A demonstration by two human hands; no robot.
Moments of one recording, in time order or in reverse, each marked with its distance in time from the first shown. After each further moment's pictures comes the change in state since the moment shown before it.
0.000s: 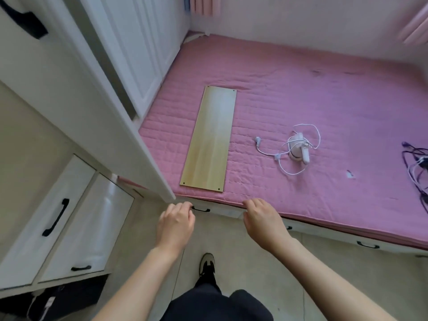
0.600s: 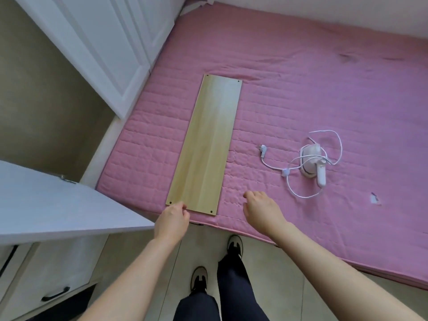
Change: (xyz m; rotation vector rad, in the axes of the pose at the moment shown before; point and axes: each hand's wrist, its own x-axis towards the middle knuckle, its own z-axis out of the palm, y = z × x) left_hand 0.206 0.030 0.072 -0.067 -0.303 -0.323; right_hand 0.213 0.115 0.015 0.063 -0.266 0.093
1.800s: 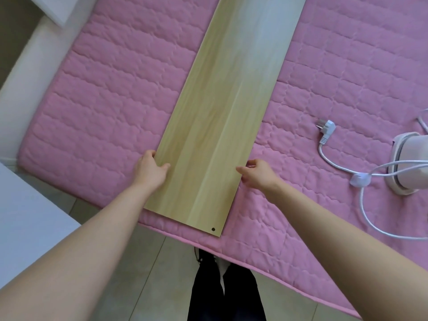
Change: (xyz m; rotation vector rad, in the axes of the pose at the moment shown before) left_hand 0.311 -0.117 0.176 -0.264 0.038 -0.432; right_hand 0.314 0.053 0.210 0.925 -0.330 0.442
